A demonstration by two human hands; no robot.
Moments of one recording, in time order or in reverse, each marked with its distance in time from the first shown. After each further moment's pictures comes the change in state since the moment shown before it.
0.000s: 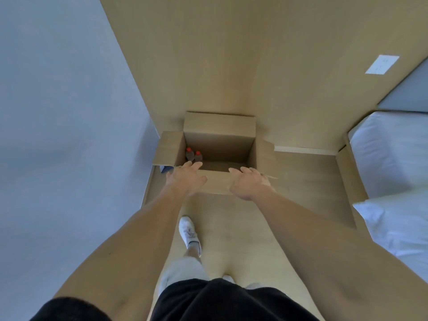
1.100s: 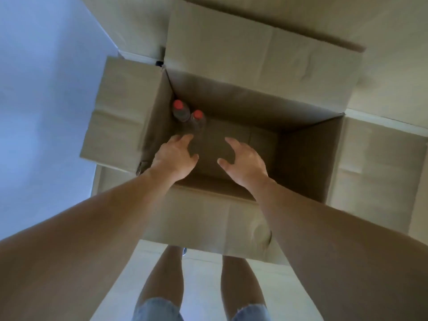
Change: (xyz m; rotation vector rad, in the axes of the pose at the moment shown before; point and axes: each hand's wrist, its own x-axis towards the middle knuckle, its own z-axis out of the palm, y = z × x) left_hand 0.468 -0.117 0.172 -0.250 -0.311 -0.218; right_hand 0.518 0.004 0.170 0.314 -0.116 0.069
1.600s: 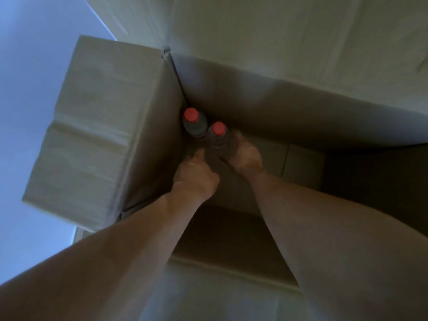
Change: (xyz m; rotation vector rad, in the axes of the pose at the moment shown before) left_hand 0.123 -0.021 0.058 -0.156 0.016 -0.153; right_hand 0.200 -0.004 0.108 0.248 0.006 -0.039
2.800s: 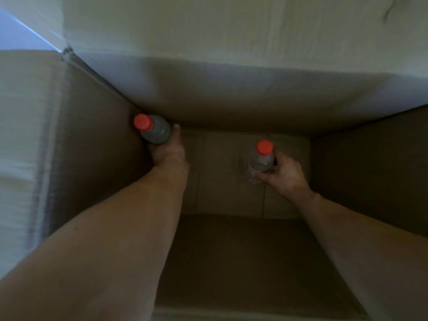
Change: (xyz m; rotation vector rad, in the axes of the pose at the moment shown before) left_hand 0.124 0.038 0.045 -1.439 0.385 -0.516; right_hand -0.032 0.149 -0.053 0.115 0.172 0.046
